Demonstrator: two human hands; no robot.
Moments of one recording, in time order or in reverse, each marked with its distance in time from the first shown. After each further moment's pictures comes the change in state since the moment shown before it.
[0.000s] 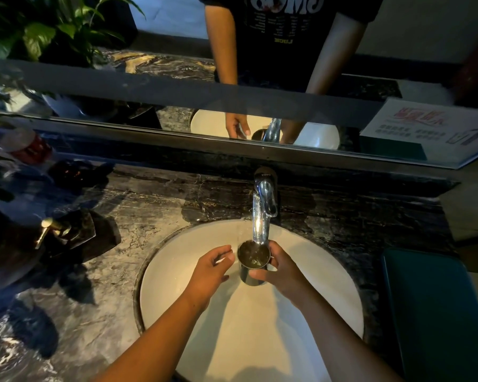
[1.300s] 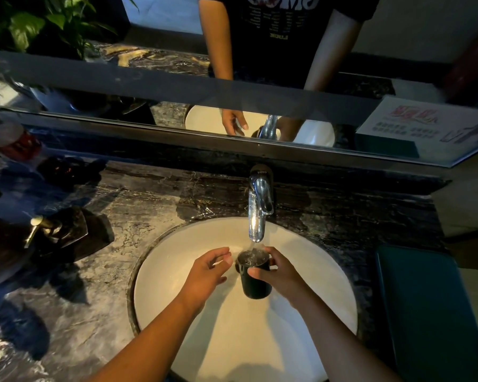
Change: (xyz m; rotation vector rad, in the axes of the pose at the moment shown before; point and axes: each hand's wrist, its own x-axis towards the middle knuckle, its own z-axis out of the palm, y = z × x) left_hand -0.006 -0.008 -0.001 -0.047 -0.054 -0.004; right_hand -0.003 0.011 -0.005 -0.078 0.038 0.148
